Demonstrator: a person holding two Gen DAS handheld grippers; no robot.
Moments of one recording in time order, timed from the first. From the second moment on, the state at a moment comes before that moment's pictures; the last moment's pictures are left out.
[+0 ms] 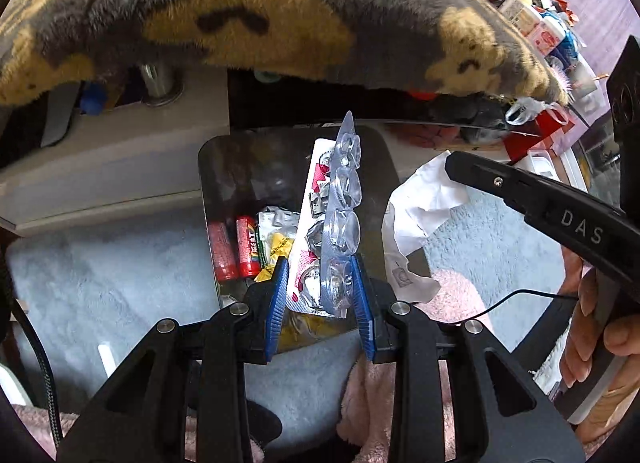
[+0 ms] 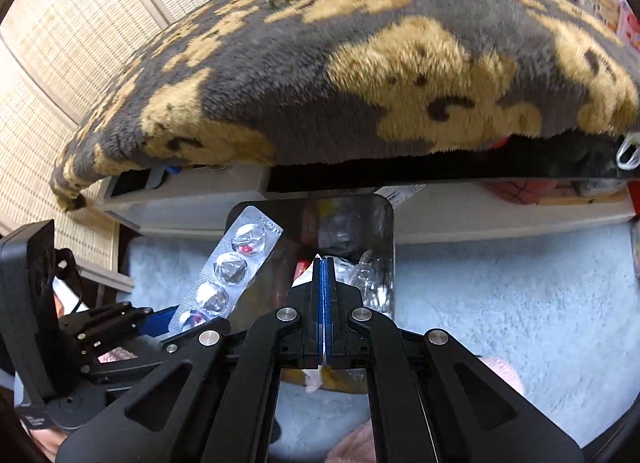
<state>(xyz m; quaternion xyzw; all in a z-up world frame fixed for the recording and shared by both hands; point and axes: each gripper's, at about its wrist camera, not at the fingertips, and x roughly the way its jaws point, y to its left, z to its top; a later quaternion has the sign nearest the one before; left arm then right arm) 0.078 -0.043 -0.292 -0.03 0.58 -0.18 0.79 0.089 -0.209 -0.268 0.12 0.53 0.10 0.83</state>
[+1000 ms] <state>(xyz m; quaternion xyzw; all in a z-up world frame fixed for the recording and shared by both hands) 0.099 -0.009 -0.251 -0.01 0.55 -0.16 0.82 0.107 -0.240 -0.234 0.12 0.52 0.05 0.84</state>
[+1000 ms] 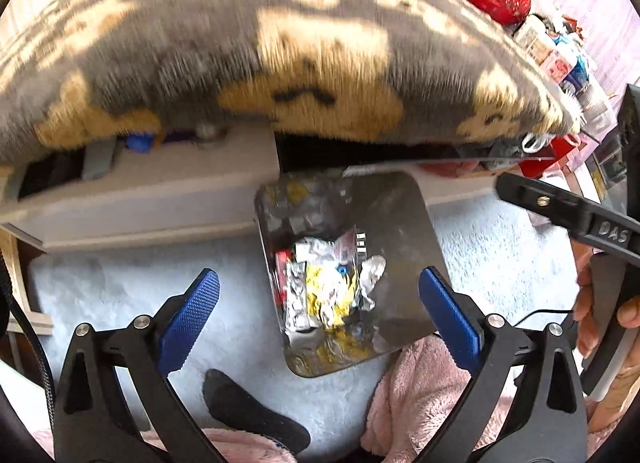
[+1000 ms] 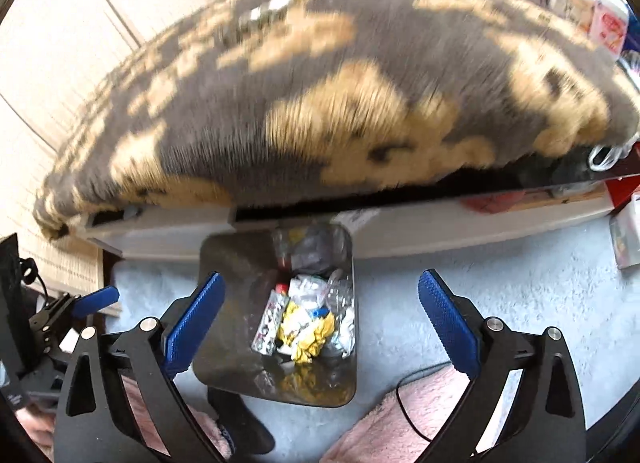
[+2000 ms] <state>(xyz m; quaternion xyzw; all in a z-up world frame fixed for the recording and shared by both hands) 0.282 -0.091 -0.170 -0.03 0.48 -0.15 0.87 0.286 -0.321 -0.156 0.13 0.45 -0.03 0.88</state>
